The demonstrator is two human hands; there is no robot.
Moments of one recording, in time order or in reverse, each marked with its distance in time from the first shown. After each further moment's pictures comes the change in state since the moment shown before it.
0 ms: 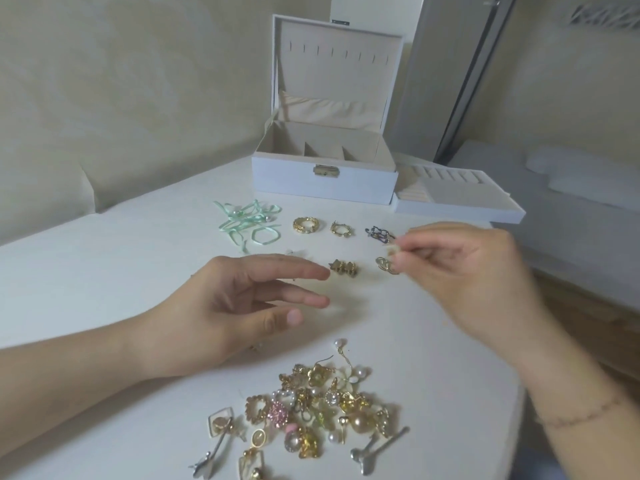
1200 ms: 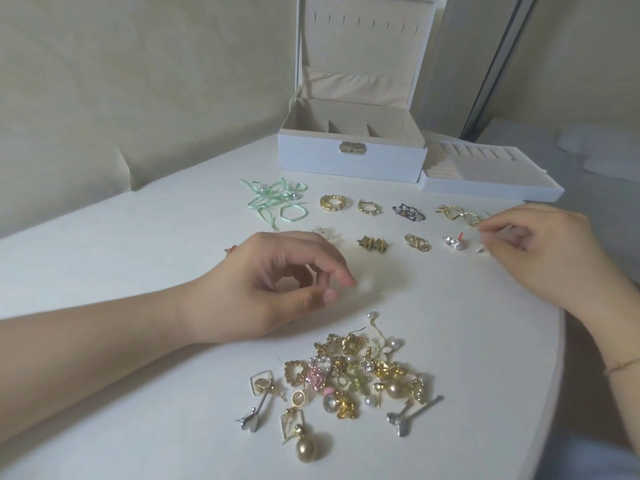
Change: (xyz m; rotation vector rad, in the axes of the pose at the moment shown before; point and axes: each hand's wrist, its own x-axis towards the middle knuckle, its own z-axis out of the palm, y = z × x) left_hand 0.001 -0.002 -0.004 0.246 -0.073 0.195; right_hand 0.017 0.075 -0.051 -0.666 0.030 0.014
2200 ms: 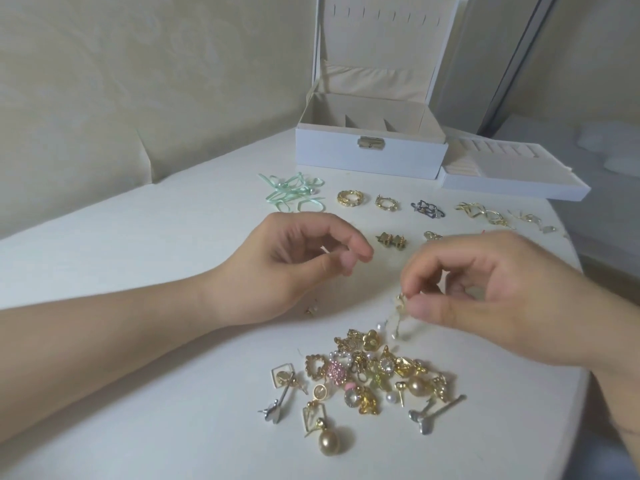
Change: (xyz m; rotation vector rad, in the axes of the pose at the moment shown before) left_hand 0.005 -0.001 0.001 -0.209 0.137 -0.057; right_hand -0.032 -0.120 -0.019 0.634 -0.648 -0.277
